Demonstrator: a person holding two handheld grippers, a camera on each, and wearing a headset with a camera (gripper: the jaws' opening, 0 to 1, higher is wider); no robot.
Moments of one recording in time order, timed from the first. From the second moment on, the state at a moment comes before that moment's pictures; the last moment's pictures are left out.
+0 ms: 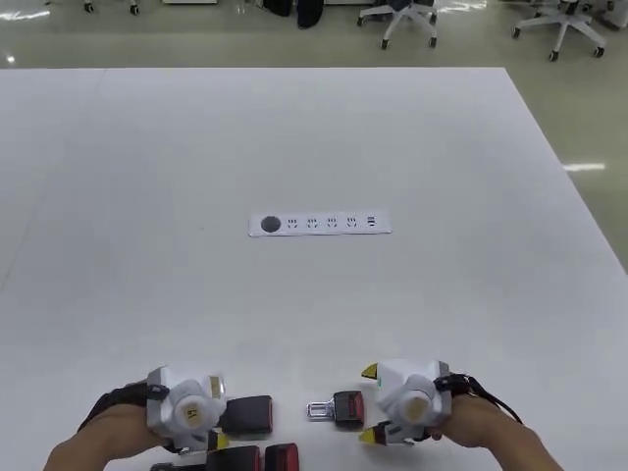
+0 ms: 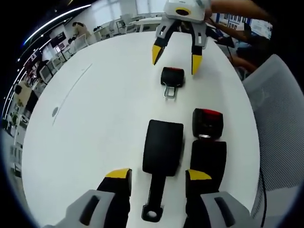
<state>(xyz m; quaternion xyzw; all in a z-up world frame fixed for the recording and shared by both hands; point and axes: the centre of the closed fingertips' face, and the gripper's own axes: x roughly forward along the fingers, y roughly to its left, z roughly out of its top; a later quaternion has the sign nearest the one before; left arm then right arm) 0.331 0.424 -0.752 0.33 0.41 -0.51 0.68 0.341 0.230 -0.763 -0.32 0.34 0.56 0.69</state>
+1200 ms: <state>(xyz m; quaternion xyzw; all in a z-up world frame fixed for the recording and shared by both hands) 0.270 0.472 -0.724 0.13 0.33 -0.40 0.84 0.282 0.210 -0.720 -0.20 0.30 0.48 0.80</state>
